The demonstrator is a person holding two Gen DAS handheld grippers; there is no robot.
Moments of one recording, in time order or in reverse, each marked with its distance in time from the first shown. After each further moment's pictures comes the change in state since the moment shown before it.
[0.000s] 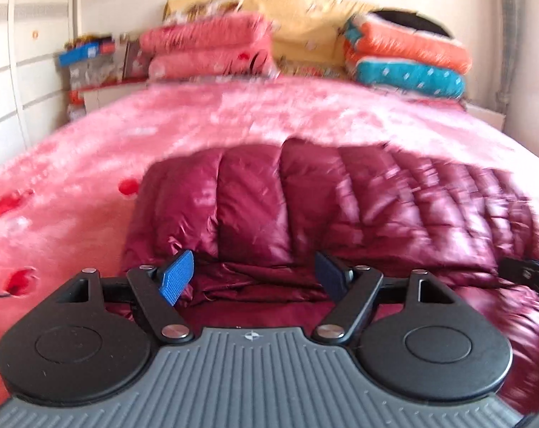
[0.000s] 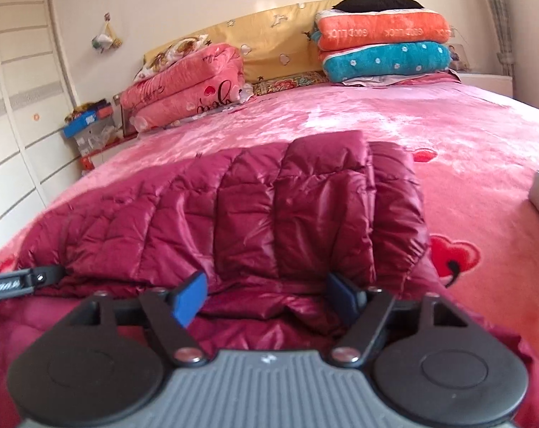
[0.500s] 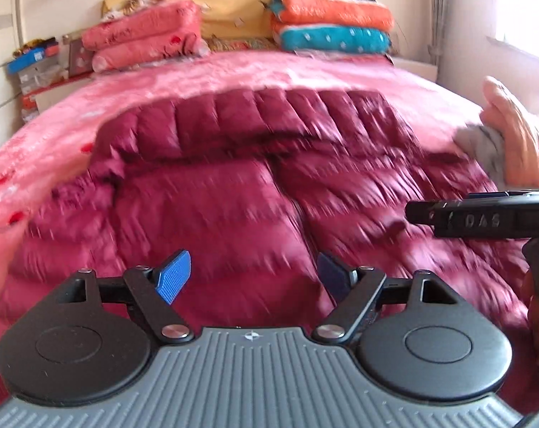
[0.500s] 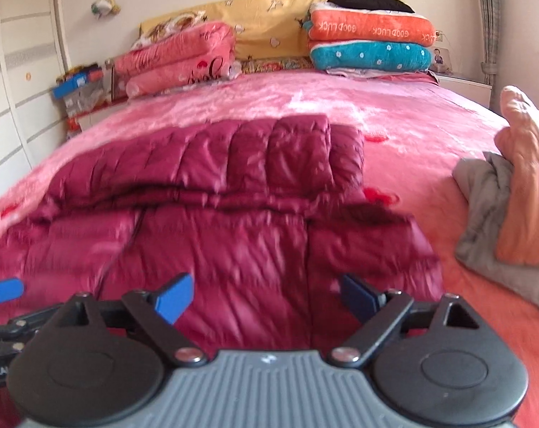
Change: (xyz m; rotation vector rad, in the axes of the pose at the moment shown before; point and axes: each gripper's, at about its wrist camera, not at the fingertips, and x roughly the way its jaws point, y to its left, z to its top) left arm -0.131 -0.060 -0.080 0.128 0.123 -0.163; right arm -0.098 0.026 -0.048 -0.151 0.129 -0.124
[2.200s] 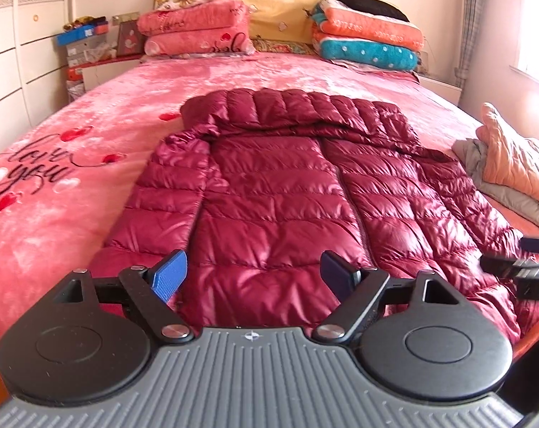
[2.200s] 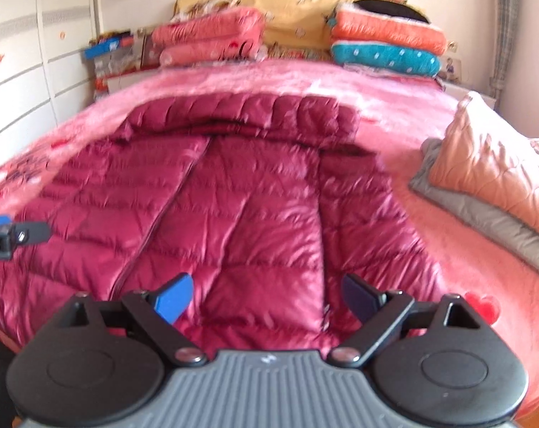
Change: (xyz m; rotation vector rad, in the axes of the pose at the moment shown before) left arm -0.142 0.066 -0.059 -0.124 -0.013 0.081; right arm -0.139 0.021 -0.062 -0.079 -0.014 0.000
